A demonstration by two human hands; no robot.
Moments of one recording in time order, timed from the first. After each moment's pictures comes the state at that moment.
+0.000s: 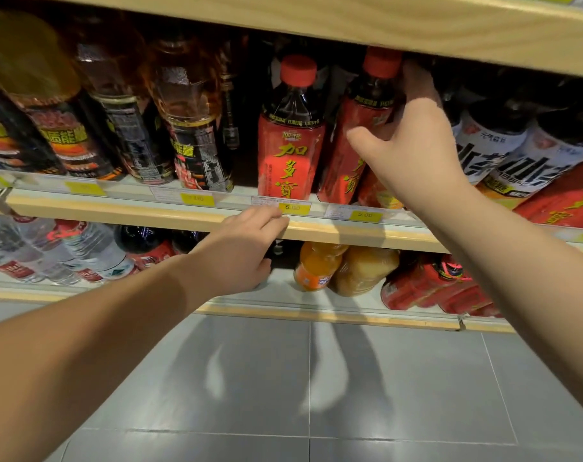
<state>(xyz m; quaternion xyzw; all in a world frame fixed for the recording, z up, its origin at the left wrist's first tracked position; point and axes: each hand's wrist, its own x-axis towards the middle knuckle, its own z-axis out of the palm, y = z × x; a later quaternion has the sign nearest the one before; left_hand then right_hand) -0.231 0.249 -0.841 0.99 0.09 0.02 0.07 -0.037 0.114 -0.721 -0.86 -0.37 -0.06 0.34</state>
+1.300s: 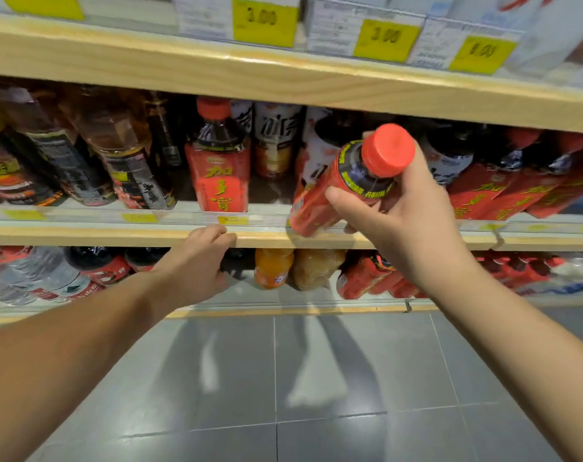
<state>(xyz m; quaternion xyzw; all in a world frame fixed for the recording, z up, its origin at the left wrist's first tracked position) -0.212 0.218 -0.812 0.97 0.16 -0.05 0.16 -0.054 -0.006 -0.682 -0.82 -0.37 0.03 0.44</state>
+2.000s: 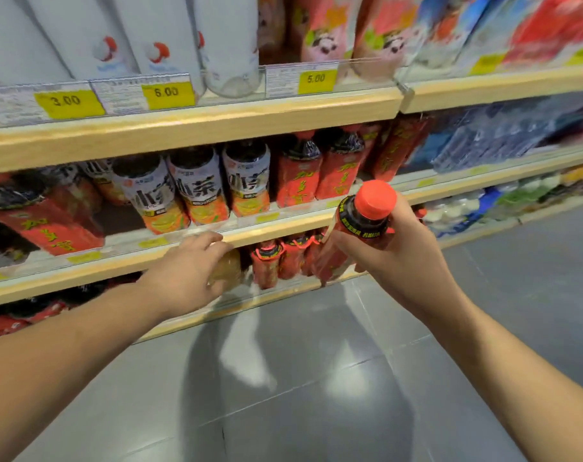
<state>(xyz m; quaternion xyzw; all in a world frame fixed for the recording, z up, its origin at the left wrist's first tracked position) -0.075 0.027 -0.728 0.98 0.05 -0.13 0.11 0.031 -0.267 -0.653 -0.84 -0.24 0.04 0.48</state>
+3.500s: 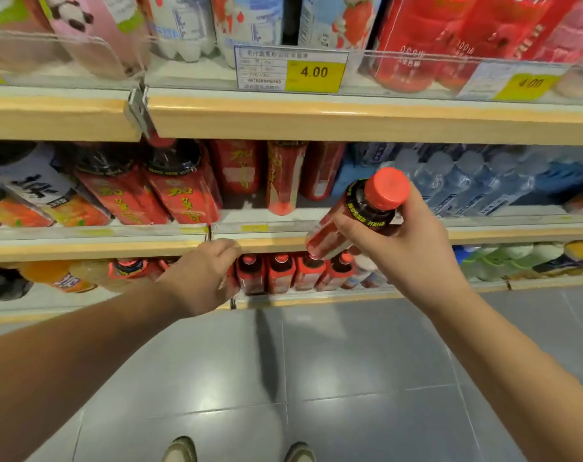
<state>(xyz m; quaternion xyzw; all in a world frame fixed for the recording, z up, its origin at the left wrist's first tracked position) 0.192 -0.227 -0.791 0.97 0.10 -0.12 0.17 0.355 -0.473 -0.671 -0.83 -0.28 0.13 0.47</state>
